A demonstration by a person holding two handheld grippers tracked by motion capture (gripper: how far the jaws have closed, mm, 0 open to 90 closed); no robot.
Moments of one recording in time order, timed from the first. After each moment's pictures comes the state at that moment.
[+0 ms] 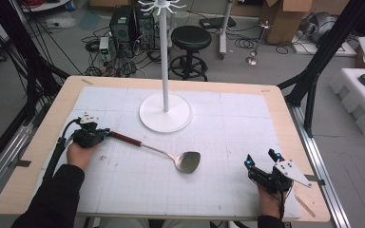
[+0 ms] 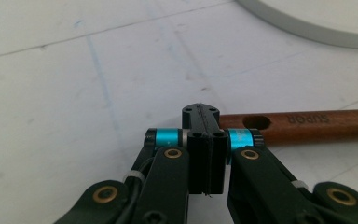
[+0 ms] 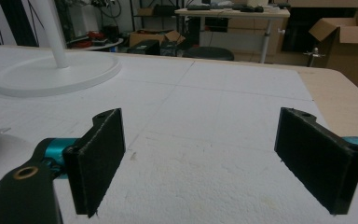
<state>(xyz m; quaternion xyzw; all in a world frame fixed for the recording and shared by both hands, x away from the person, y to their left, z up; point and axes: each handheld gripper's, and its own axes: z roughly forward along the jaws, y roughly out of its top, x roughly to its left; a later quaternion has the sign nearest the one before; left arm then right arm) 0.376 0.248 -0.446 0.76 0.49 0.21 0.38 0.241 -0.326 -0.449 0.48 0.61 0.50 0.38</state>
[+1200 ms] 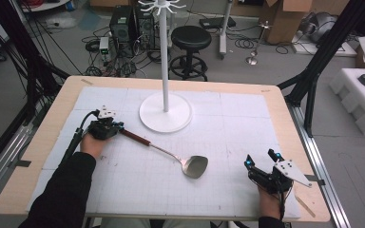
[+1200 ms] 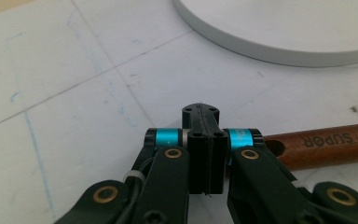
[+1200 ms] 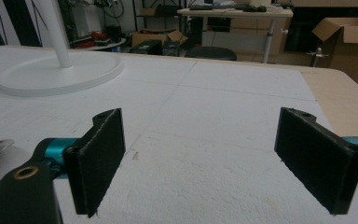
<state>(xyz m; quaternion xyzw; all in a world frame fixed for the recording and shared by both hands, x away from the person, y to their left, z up) 0.407 0.216 -0.446 0.80 0.41 0.22 0.38 0.241 -0.327 -0.450 0.48 0.61 0.51 0.38</state>
